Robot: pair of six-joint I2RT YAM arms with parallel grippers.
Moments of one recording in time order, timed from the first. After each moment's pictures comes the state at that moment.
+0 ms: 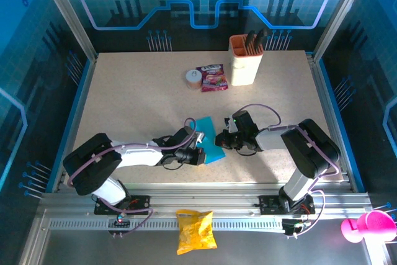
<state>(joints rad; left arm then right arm) -0.84 1.55 0.61 0.02 0.26 -0.69 0.52 1.68 0.60 0.18 -0.50 0.74</state>
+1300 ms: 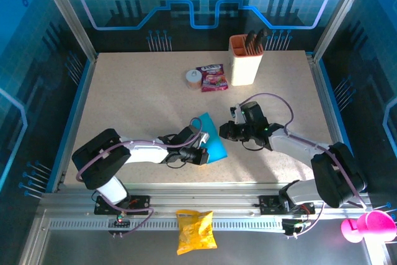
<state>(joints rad) -0.84 1.63 0.66 0.02 0.28 -0.63 0.52 1.37 0.66 -0.09 -0.46 0.70</state>
